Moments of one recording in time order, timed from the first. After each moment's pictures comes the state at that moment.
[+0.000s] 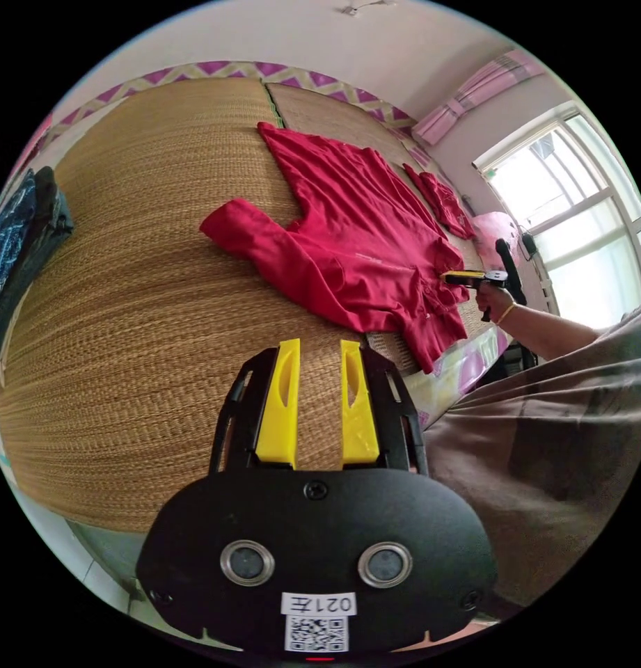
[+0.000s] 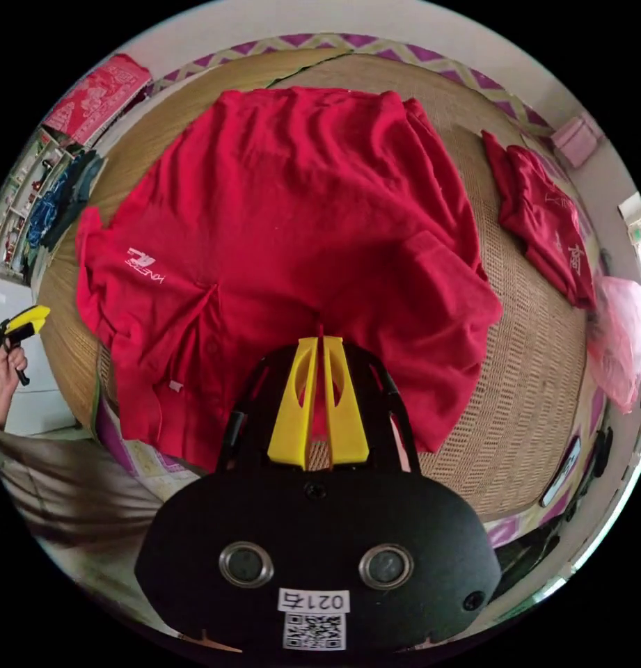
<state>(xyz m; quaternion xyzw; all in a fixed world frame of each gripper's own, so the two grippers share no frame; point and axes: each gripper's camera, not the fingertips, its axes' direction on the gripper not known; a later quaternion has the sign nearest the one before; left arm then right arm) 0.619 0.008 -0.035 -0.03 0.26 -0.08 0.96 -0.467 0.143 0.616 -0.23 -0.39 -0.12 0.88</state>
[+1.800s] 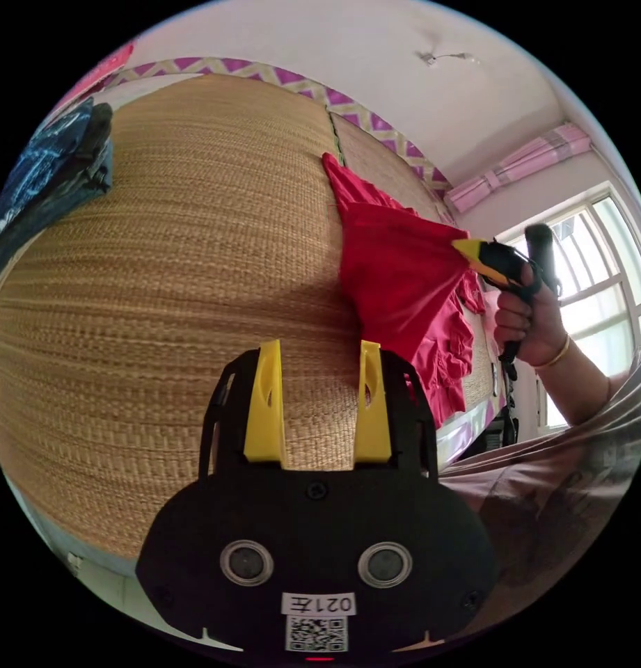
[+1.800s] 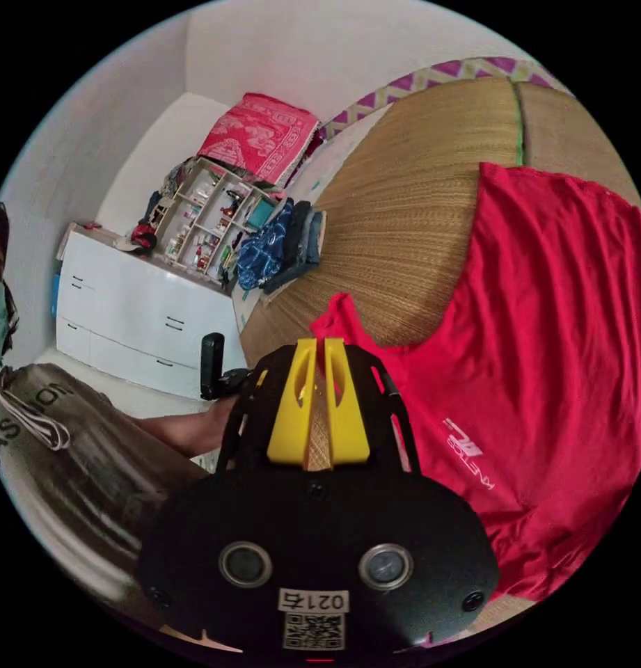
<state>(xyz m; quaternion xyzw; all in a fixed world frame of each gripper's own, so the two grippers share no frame) 0.694 0.008 0.055 0.03 0.28 -0.20 0.94 -0.631 -0.158 0.514 -0.16 -0.73 -0.08 0.66</state>
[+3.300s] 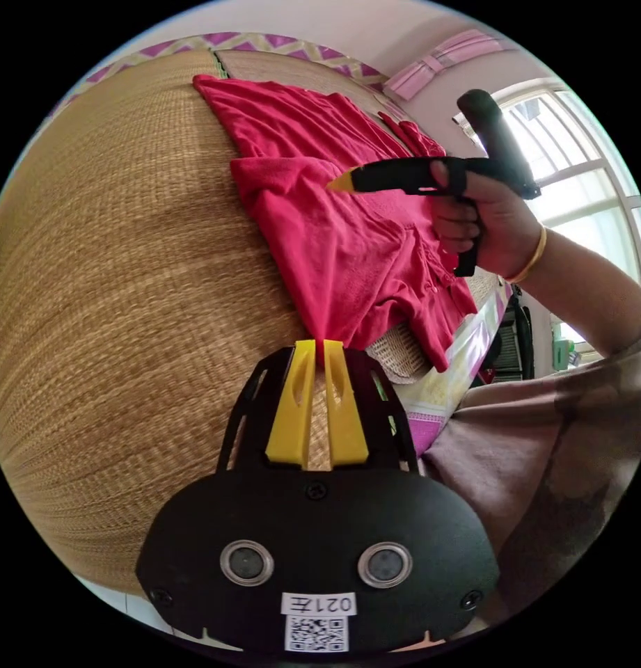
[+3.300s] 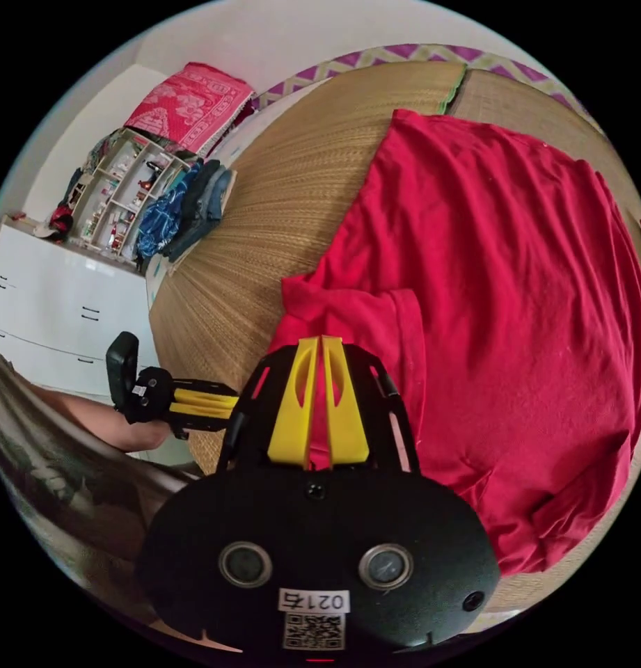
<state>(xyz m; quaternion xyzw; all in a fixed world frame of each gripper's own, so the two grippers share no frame) 0.672 -0.088 0.038 -0.08 0.32 -0.02 0.94 -0.657 0.007 0.528 -0.19 -0.61 -0.12 0.76</state>
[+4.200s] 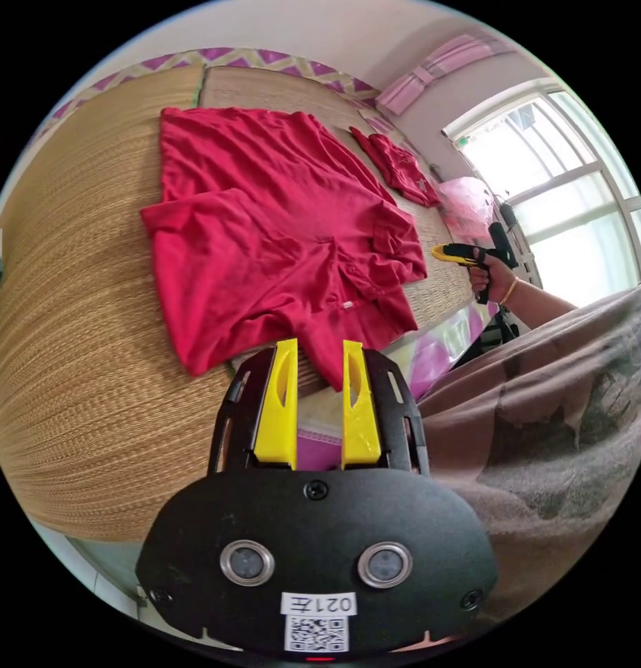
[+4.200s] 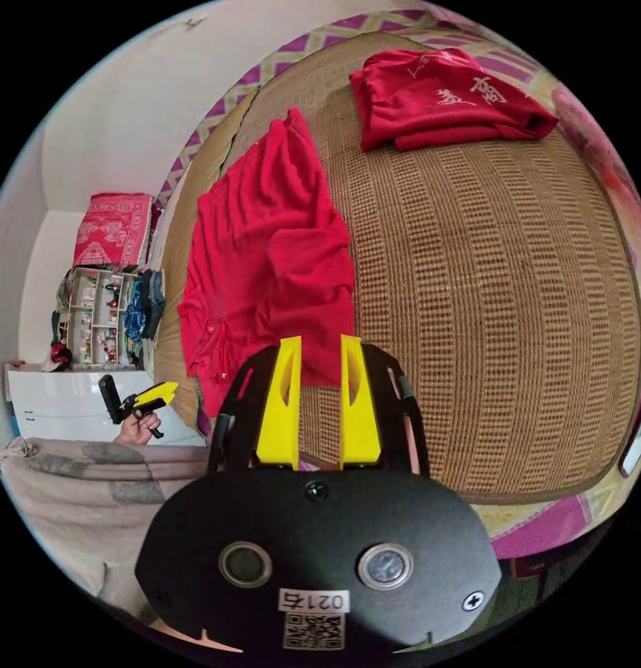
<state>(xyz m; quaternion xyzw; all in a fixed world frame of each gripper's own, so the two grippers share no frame) 0.669 -0.116 -0.148 -0.05 0.30 -0.04 0.95 -0.371 0.226 0.745 -0.30 -0.57 0.05 0.76</state>
